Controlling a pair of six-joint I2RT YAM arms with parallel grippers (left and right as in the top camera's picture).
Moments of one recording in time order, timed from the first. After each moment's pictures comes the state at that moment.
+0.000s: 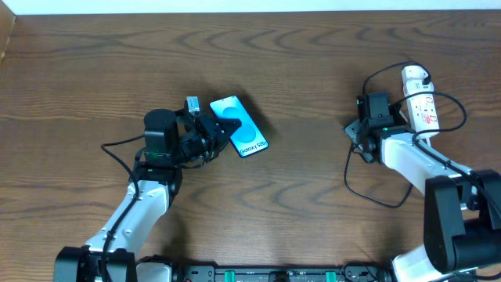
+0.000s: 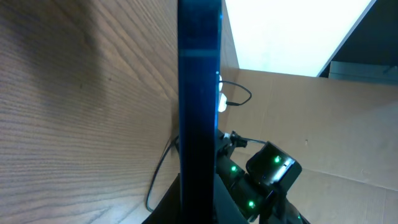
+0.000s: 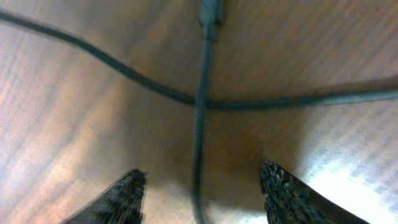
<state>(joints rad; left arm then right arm) -0.11 1.35 0.55 0.33 0.81 -1.26 0.17 1.72 0.85 -0.27 0.18 1.07</state>
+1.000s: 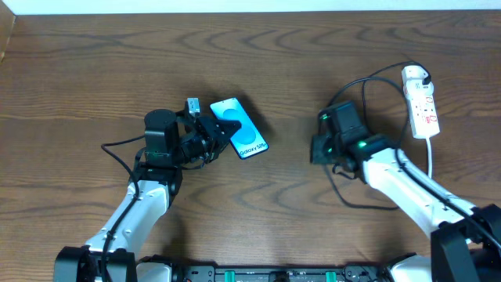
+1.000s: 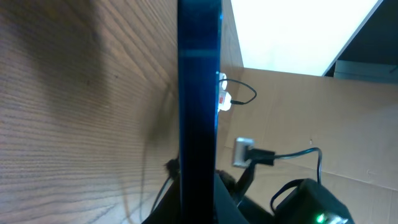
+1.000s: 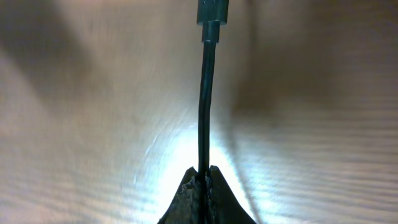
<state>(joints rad) -0.11 1.35 0.55 0.31 0.81 -1.24 0.43 1.54 0.85 -0.44 -0.06 0.44</state>
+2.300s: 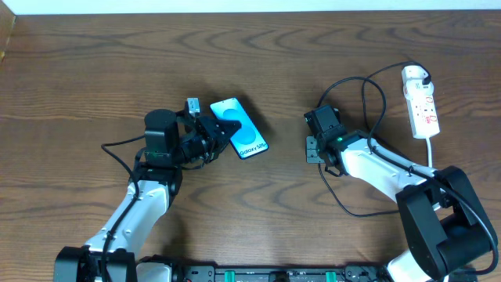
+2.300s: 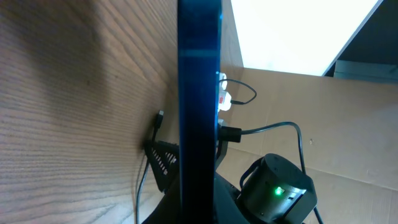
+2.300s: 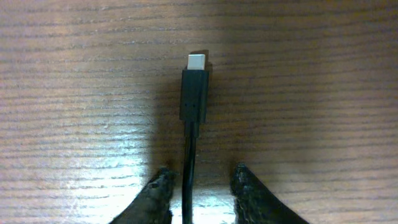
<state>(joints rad) -0.11 1.35 0.55 0.31 0.81 -1.24 0.47 1.75 0.89 -0.37 0.16 0.45</state>
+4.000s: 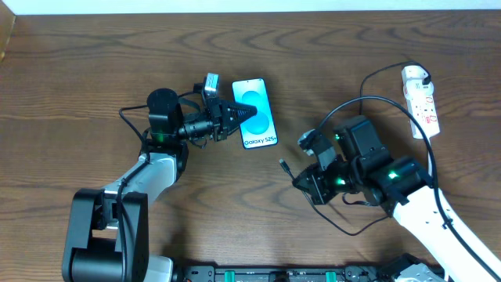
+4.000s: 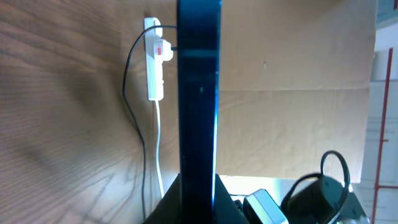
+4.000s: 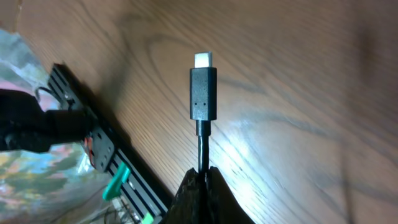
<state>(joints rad) -0.11 1.62 0.68 0.73 1.17 -1.31 0.52 1.19 0.89 -0.76 -0.57 0.14</state>
